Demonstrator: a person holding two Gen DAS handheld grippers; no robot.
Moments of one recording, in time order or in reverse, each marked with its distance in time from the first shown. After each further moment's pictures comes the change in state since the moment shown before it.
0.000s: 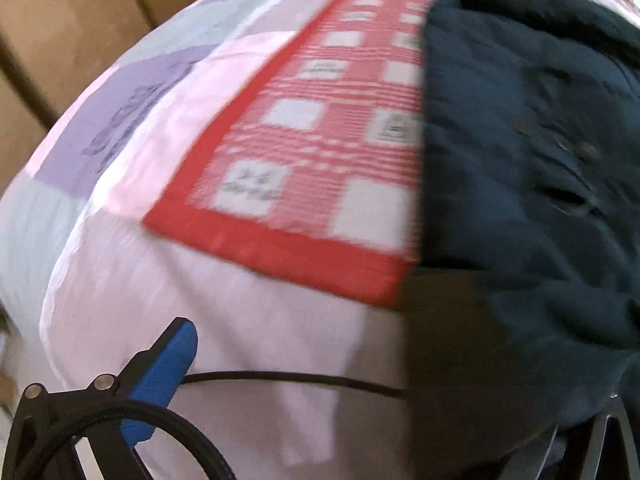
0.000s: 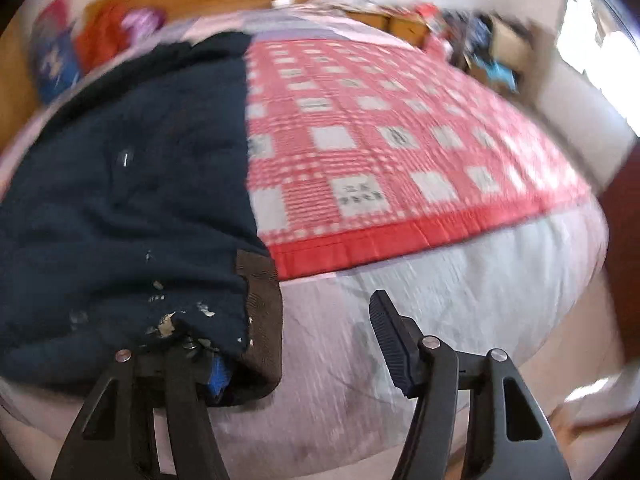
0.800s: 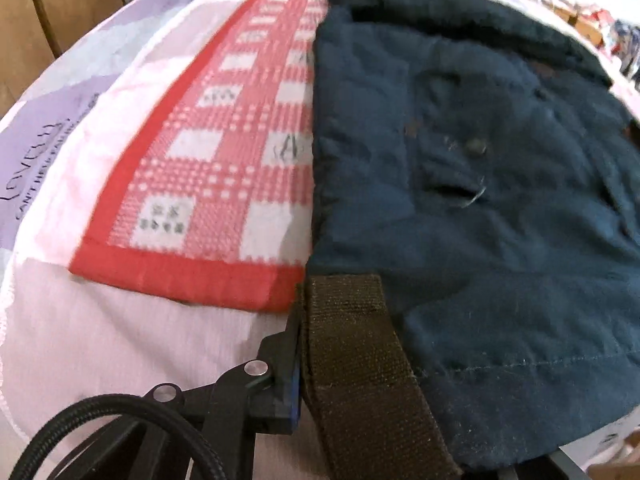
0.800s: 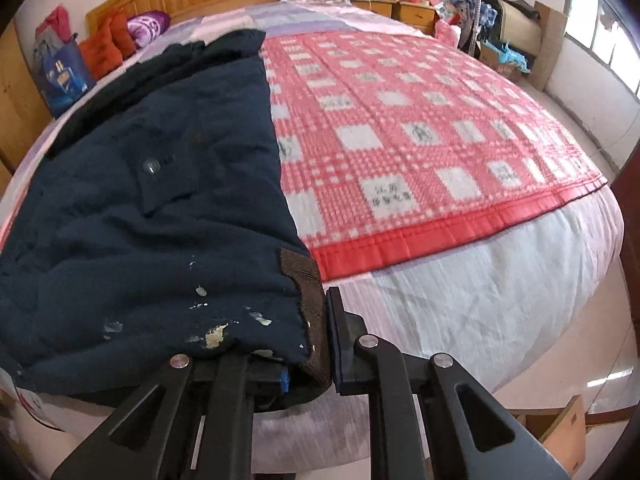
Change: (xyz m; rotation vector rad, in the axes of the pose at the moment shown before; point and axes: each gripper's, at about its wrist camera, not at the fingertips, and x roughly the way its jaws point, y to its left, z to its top) left arm -0.021 -0.005 0.010 0.162 -0.033 -0.311; right arm -0.012 0.016 0.008 0.003 0.025 0.067
